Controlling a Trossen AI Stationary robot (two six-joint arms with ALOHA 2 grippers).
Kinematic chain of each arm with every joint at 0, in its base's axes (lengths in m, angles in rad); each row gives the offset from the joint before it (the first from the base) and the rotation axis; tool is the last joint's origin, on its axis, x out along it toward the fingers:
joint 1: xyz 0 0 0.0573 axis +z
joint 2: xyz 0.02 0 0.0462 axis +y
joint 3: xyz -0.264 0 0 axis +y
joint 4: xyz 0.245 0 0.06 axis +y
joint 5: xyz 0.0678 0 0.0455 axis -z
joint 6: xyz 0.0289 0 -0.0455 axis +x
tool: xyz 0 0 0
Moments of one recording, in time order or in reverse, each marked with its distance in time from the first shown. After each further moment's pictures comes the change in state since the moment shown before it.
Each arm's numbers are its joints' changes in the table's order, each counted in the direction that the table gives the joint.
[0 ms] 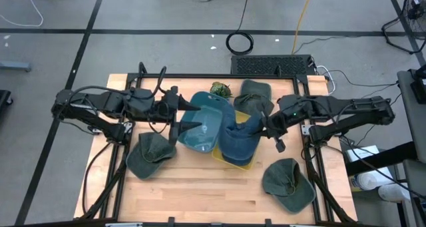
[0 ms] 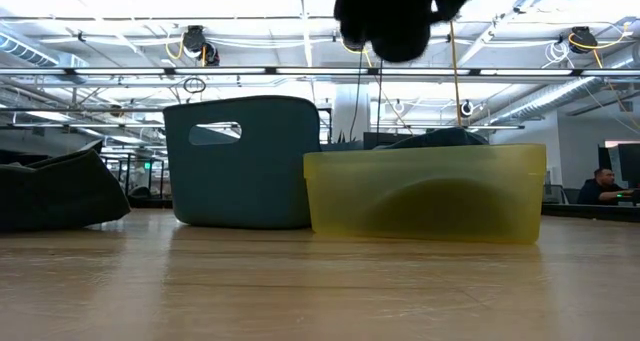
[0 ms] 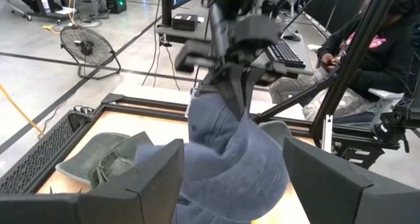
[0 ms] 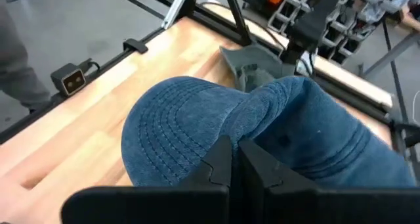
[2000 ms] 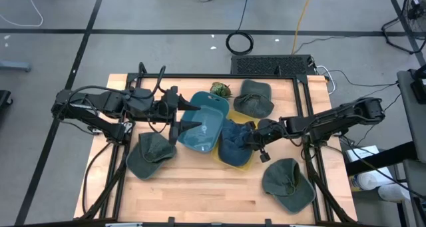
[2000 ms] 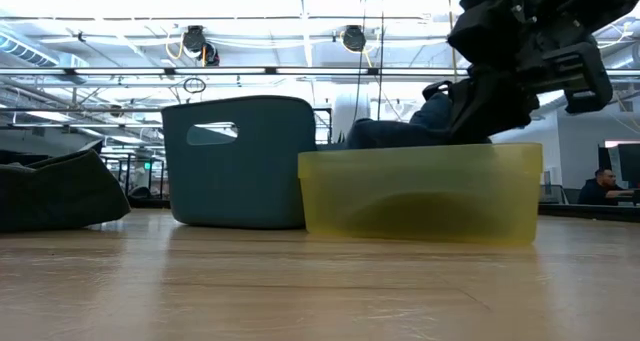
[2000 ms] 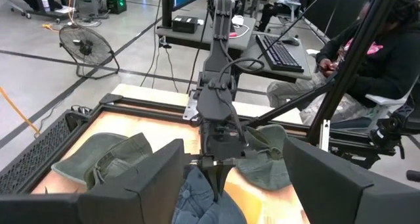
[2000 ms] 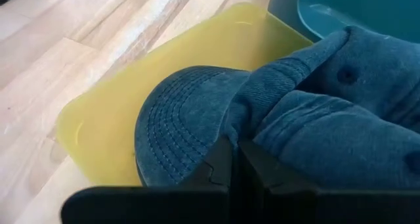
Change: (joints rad) left arm 0.000 0.000 -0.002 -0.010 0.000 -0.022; right arm -0.008 0.233 0.583 -0.552 0.037 0.116
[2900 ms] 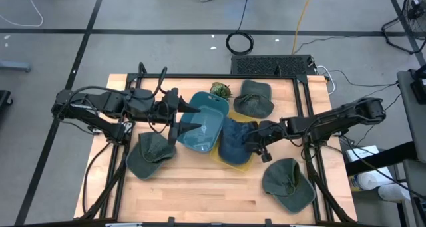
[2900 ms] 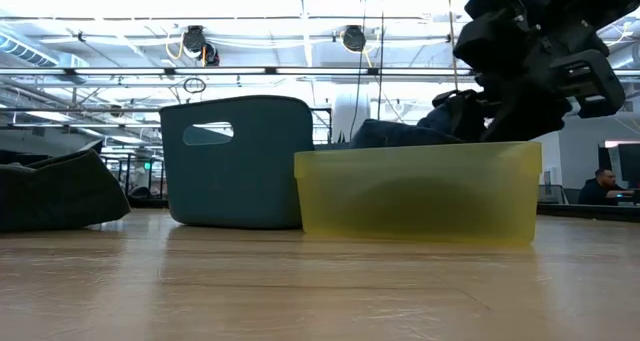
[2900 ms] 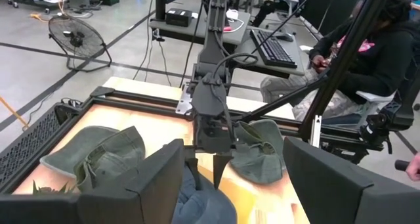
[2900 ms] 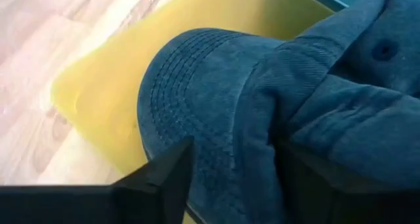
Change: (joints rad) left arm -0.002 0.000 0.000 0.018 0.028 -0.024; right arm 0.003 -0.049 0.004 0.074 0.044 0.053
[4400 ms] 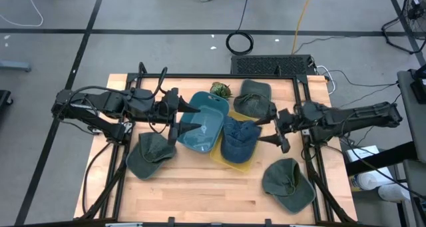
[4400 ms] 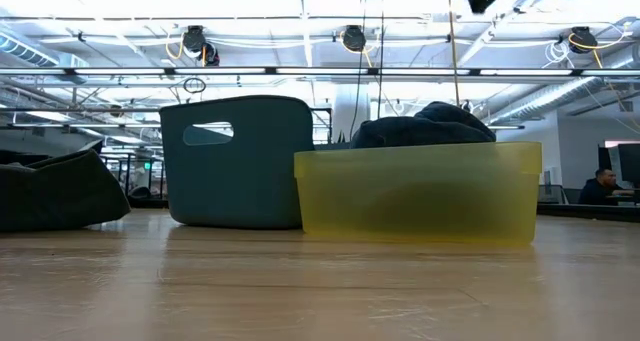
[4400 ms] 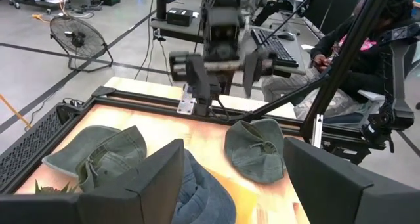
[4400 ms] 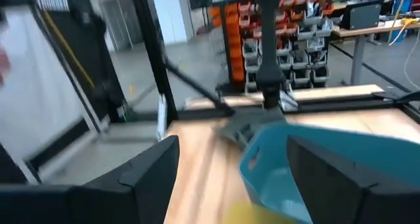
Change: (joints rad) left arm 0.000 0.000 0.000 0.003 -0.004 0.004; right arm 0.034 -0.487 -0.143 -0.099 0.035 0.431
